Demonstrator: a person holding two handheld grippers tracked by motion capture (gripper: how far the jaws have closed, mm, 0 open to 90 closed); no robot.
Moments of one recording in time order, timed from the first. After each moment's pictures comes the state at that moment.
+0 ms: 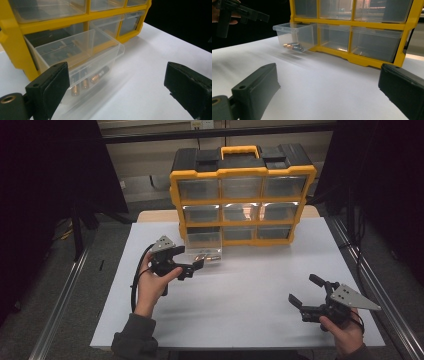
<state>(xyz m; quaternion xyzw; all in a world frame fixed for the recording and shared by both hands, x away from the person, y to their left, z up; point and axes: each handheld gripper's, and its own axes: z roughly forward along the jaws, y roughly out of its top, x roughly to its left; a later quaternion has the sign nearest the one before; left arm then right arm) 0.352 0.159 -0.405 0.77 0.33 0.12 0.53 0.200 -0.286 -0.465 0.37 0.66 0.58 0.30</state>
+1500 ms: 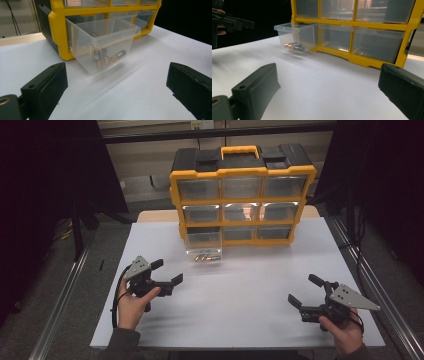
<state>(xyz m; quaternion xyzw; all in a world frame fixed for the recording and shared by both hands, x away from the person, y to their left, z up) 0.317 0.217 -0.438 0.73 0.35 0.17 0.56 0.200 -0.285 -0.465 0.37 0.66 0.58 0.29</state>
